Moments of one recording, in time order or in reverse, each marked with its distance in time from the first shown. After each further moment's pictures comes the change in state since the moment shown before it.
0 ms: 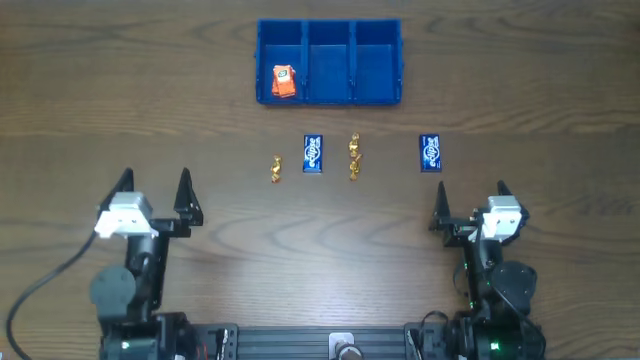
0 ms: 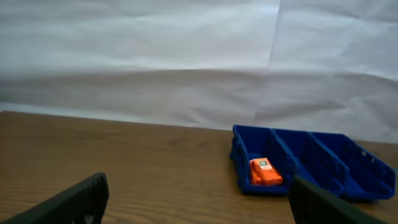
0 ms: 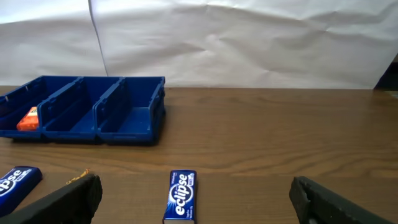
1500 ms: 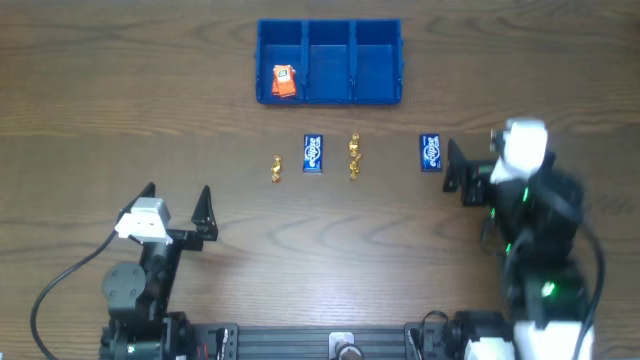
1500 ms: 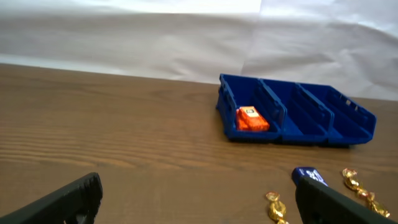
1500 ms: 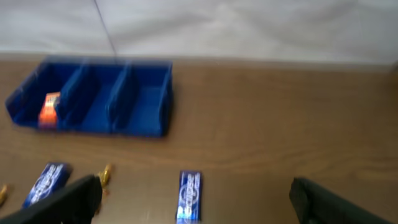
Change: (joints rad) left arm -0.007 -0.127 -0.079 -0.209 0.078 -0.010; right arm 0.000 0.718 0.752 -0.402 -0.033 -0.024
